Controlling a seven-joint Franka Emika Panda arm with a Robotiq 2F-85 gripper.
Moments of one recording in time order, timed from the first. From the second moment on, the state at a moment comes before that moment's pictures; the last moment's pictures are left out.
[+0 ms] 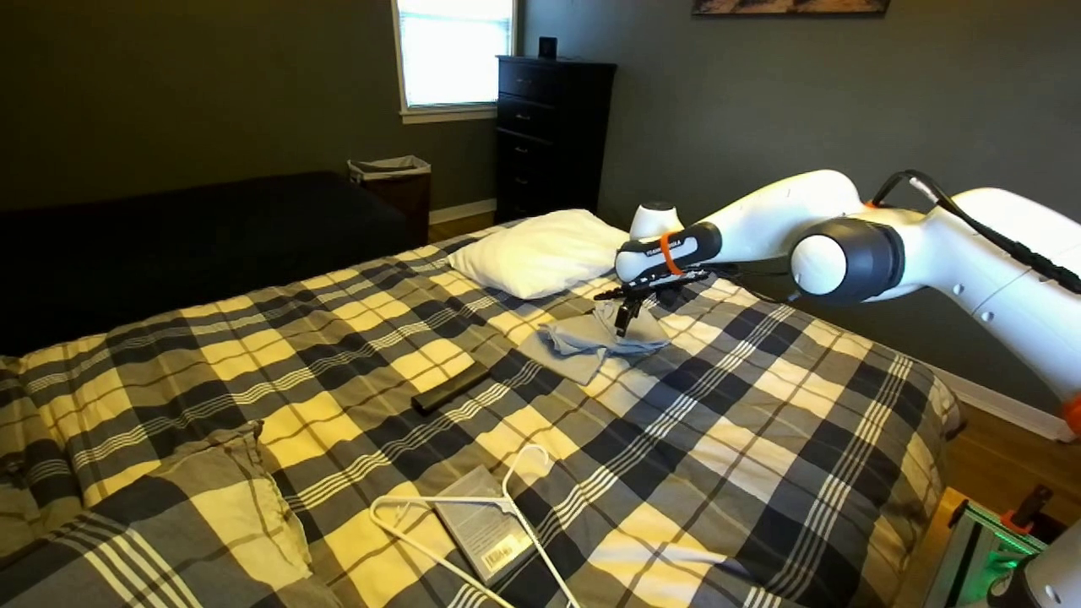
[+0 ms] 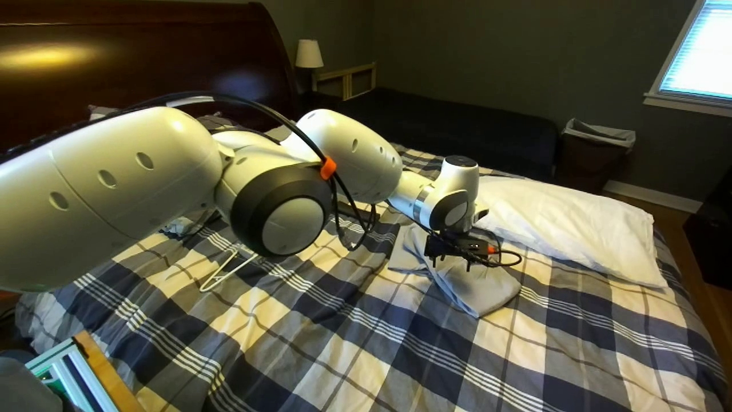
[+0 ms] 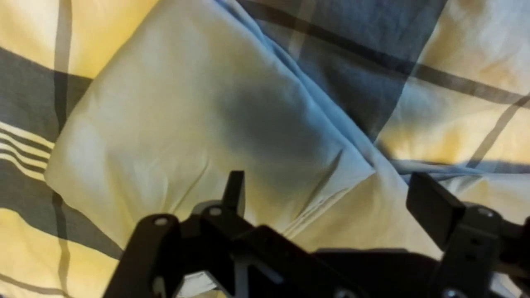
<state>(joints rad) -0.31 1.22 0.01 -0.98 -0.09 2.34 -0.63</state>
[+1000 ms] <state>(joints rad) -0.34 1.24 -0.02 -0.88 -0.02 2.27 -0.07</state>
